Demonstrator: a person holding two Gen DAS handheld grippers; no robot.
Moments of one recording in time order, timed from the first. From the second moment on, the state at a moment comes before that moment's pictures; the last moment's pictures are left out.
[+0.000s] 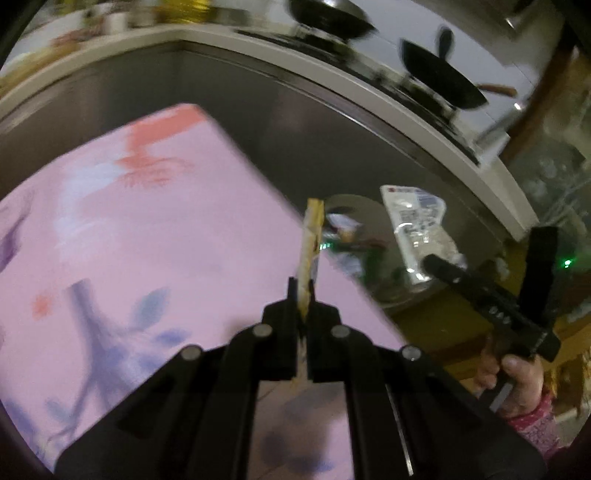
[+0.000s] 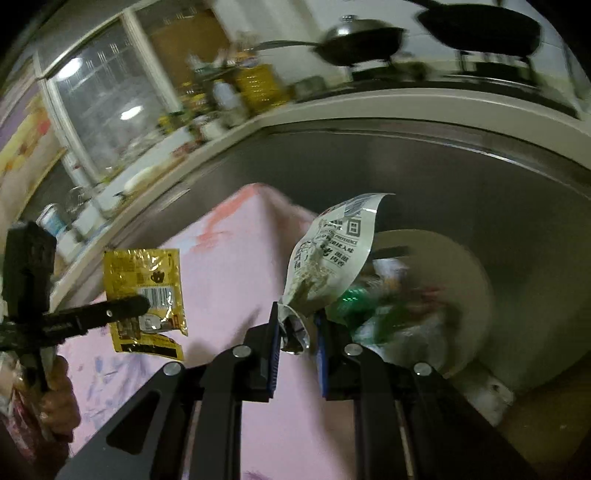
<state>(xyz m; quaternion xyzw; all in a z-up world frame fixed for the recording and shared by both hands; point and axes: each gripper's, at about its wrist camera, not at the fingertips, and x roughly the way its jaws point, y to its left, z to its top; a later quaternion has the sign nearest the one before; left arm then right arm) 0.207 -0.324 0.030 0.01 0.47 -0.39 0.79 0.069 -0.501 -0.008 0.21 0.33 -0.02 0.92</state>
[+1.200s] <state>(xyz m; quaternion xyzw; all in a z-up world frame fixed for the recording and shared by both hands) 0.182 -0.394 0.043 0.10 0.40 -0.35 0.84 0.005 -0.531 0.019 0.30 0.22 -0.08 0.92</state>
